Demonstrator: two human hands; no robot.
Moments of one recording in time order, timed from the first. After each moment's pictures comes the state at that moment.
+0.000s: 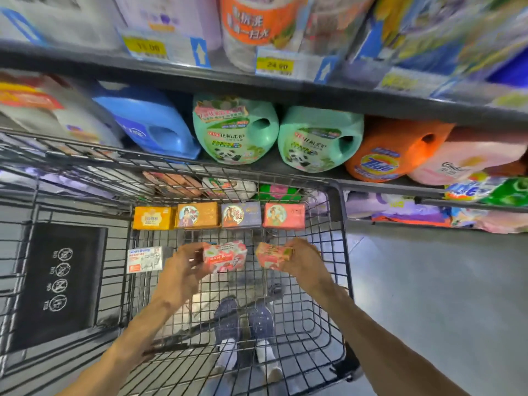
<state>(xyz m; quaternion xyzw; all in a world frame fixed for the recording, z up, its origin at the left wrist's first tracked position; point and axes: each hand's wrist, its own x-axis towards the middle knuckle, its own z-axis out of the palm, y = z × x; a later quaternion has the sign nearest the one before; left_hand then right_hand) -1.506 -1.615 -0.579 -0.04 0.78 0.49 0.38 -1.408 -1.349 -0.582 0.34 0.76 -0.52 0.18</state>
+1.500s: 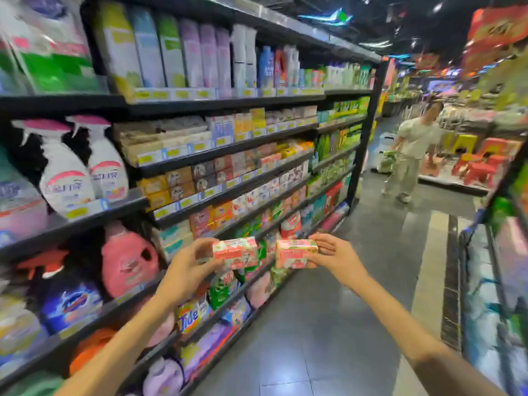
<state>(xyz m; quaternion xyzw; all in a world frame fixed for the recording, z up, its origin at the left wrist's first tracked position) -1.153 -1.110 -0.038 0.61 0.58 0.47 0.25 -0.807 -1.005 -0.039 0.46 0.68 -0.41 -0.40</state>
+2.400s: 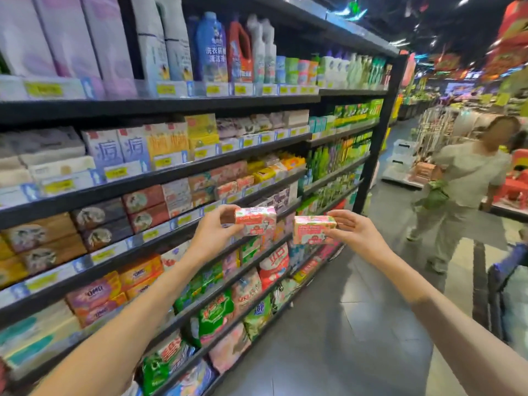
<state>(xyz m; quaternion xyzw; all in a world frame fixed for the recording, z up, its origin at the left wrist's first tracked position) -1.017 -0.613 0.001 0.61 0.60 0.48 0.20 -0.679 -0.546 0.016 0.43 0.72 -0.37 -0.40</state>
